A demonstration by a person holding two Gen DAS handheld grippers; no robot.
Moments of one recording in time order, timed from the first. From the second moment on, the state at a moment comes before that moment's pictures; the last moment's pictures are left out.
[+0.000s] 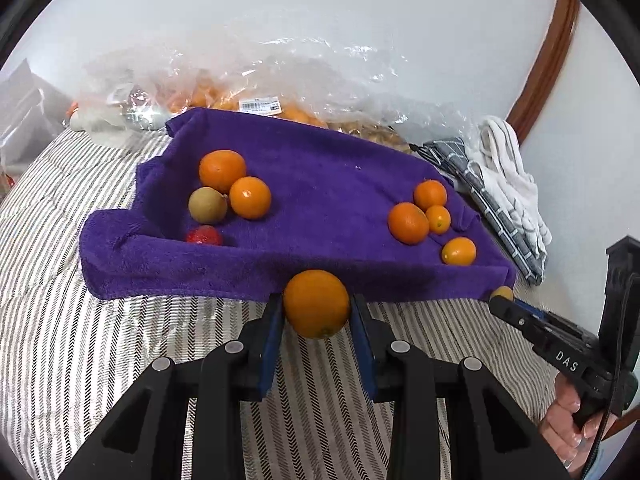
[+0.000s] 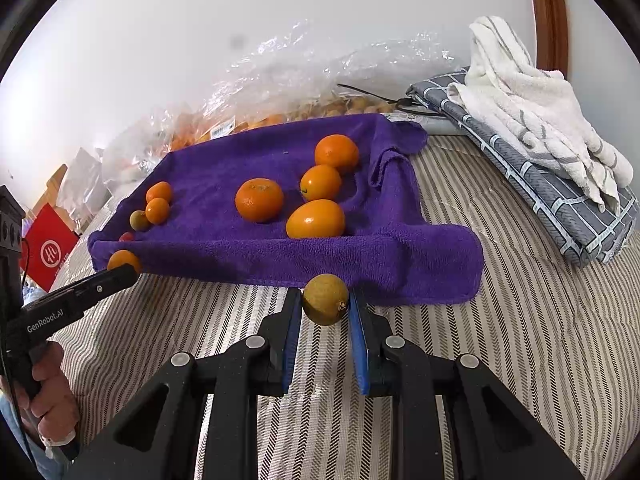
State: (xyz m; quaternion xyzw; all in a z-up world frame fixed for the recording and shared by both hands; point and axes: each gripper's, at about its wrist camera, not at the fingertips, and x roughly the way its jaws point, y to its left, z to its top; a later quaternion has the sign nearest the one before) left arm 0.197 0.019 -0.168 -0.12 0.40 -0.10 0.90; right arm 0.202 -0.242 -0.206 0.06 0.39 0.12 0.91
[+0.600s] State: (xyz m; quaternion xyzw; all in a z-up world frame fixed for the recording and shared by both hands) left arm 0.188 0.028 -0.153 -0.14 0.35 -0.09 0.92; right arm 0.194 -0.244 -0.199 0.07 0.37 0.12 0.92
